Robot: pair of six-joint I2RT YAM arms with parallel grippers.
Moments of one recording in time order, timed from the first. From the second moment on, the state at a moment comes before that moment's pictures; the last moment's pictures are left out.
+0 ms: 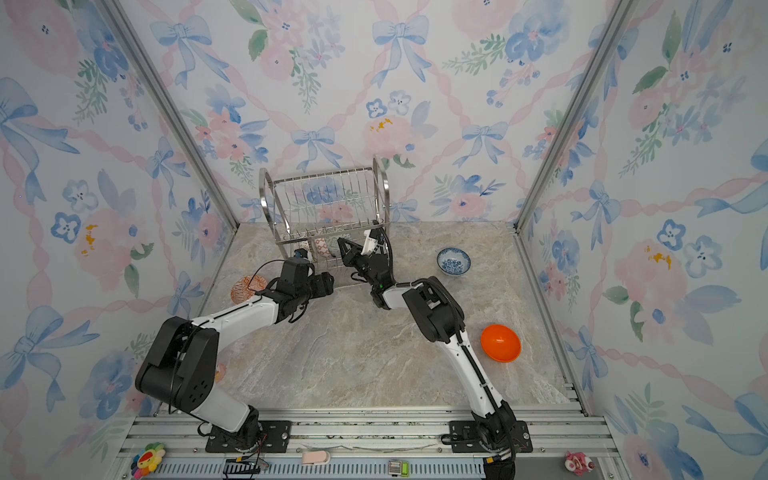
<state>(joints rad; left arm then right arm) -0.35 1.57 0.87 -0.01 -0.07 -0.47 0.63 2.52 1.63 1.11 -0.10 0.88</state>
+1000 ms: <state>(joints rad) -0.35 1.32 0.78 -0.08 0.06 -0.55 0.72 2.29 1.31 1.03 0.09 0.87</state>
